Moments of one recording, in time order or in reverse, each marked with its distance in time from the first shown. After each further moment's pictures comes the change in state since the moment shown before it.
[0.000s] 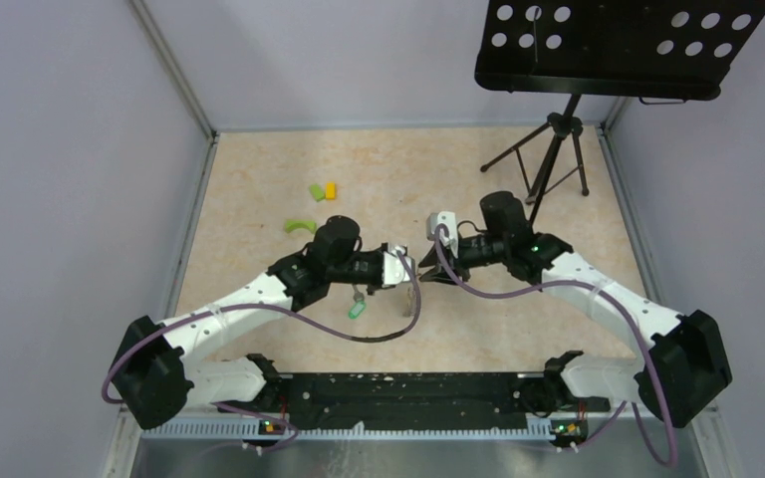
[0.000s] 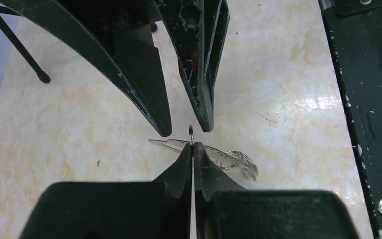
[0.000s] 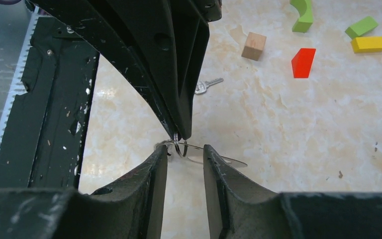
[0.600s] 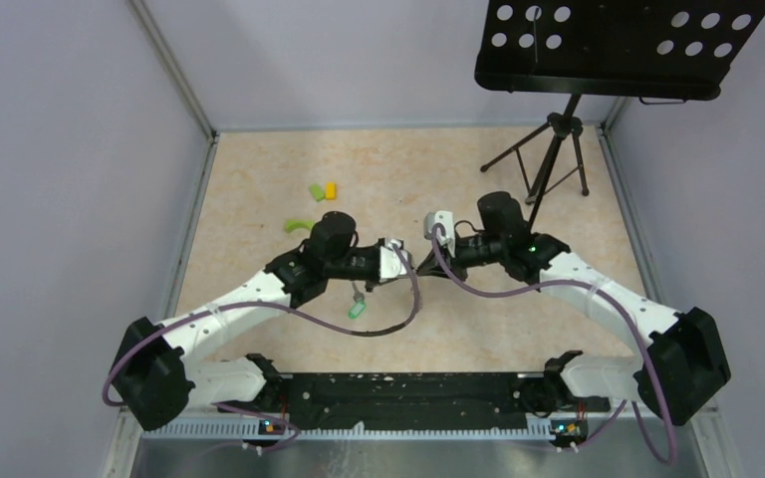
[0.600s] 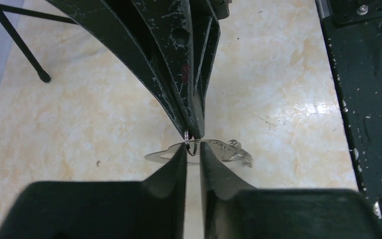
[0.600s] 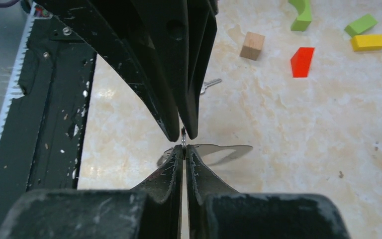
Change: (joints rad) left arm 0.020 0.000 0.007 0.001 0.016 -0.024; right arm 0.016 0.023 0.000 0.010 0.011 0.012
